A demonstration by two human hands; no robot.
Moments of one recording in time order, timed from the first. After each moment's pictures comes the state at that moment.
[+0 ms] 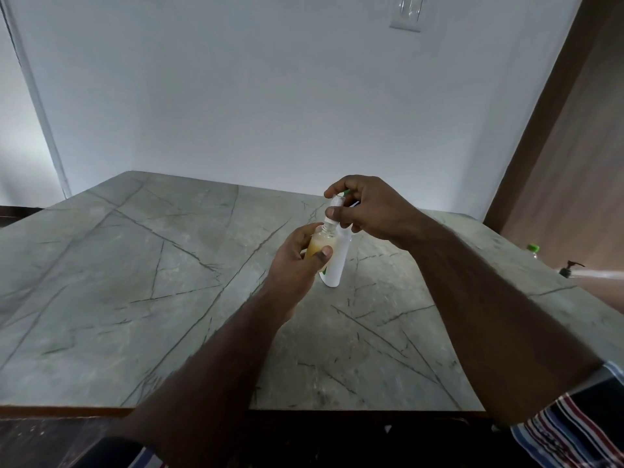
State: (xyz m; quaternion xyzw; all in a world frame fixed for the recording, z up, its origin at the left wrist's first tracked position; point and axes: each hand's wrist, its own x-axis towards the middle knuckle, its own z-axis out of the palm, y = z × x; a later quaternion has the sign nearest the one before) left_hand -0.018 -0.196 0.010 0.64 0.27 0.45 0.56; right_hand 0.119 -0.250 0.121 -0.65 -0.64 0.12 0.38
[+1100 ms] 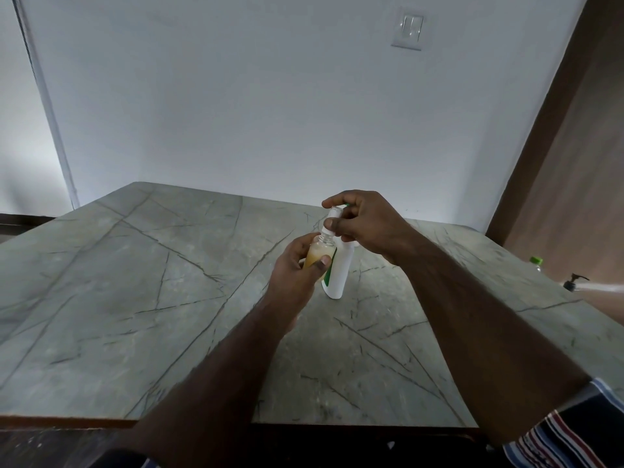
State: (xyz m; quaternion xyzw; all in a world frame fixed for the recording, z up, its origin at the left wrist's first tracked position) left_hand -0.017 -0.192 0.010 0.63 0.29 0.47 0.55; right_hand 0.115 -0.240 0.114 -0.65 -0.63 0.11 0.42
